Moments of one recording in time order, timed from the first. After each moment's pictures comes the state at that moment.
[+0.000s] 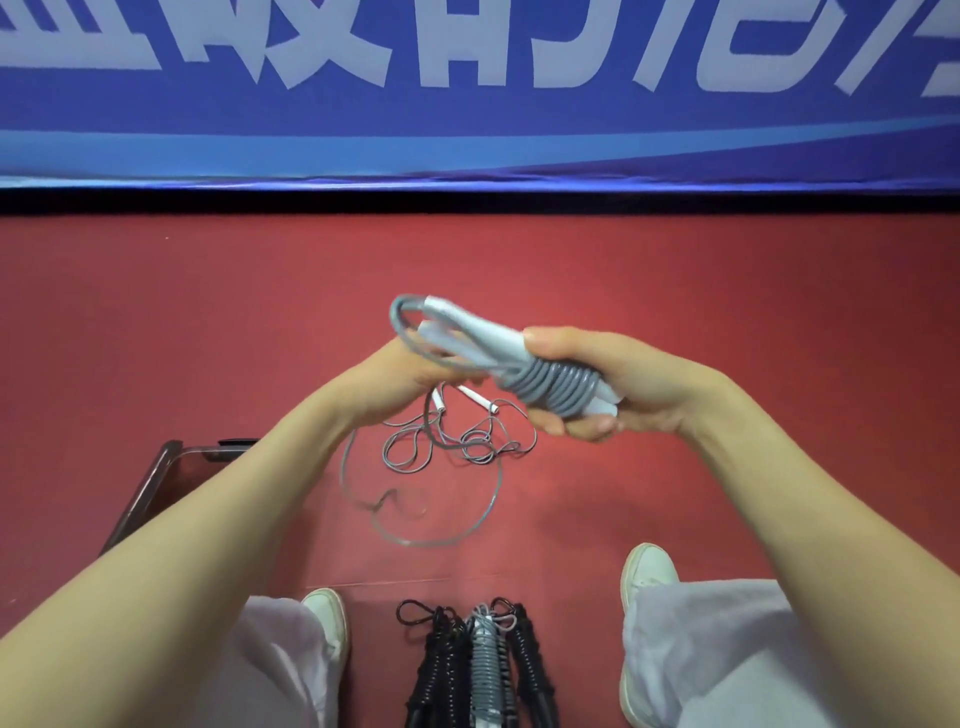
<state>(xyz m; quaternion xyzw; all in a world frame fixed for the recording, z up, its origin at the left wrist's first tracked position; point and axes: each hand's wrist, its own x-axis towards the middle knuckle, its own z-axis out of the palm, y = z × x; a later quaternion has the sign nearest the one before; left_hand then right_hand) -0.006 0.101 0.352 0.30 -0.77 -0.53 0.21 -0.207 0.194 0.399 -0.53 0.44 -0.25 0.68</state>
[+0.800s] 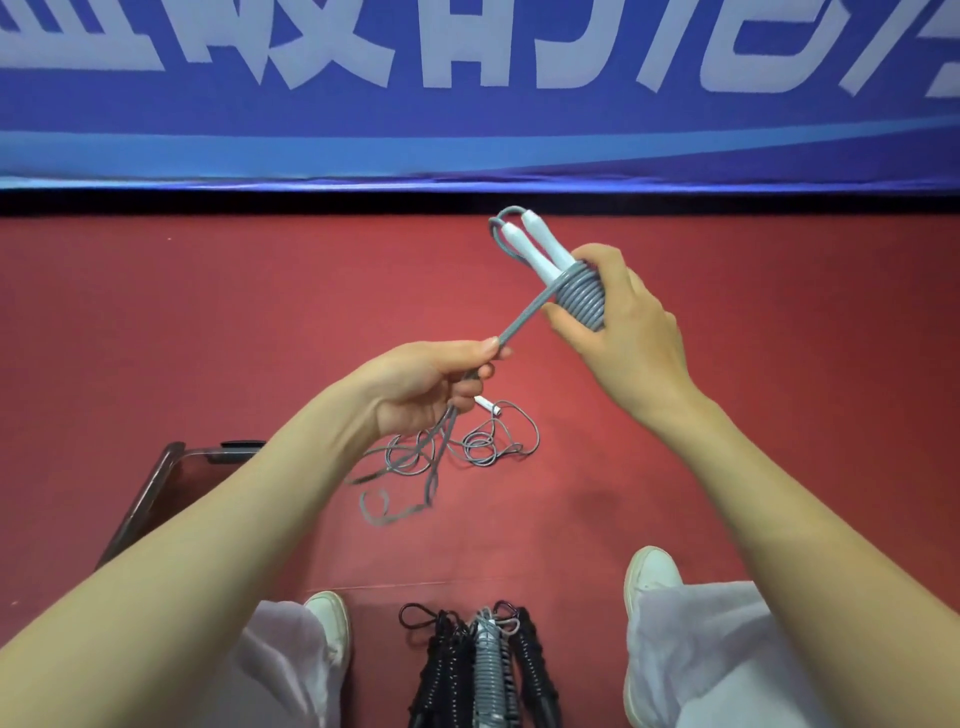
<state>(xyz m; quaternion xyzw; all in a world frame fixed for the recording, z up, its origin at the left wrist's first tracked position) -0.024 0.108 0.359 0.36 -0.49 -0.77 0.19 -0.203 0.181 0.383 -0.60 0.72 -0.36 0.00</state>
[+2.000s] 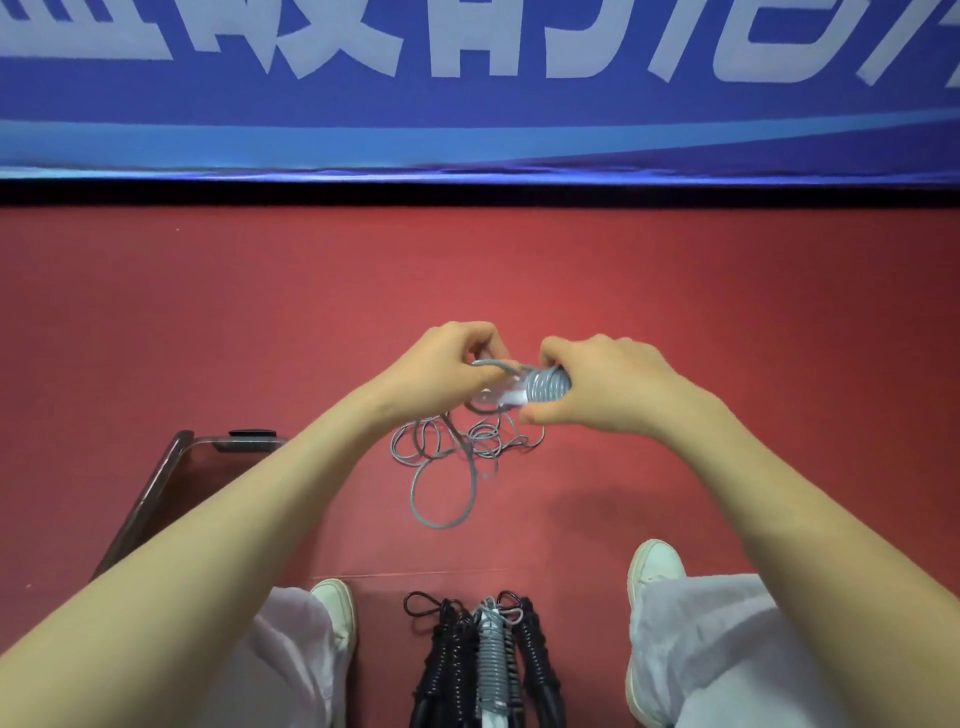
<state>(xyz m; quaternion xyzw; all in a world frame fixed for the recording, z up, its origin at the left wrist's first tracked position) -0.022 0.117 0.359 0.38 -0.82 -0.39 0.19 -0.189 0.193 0.388 -0.69 0.72 0.03 0.08</state>
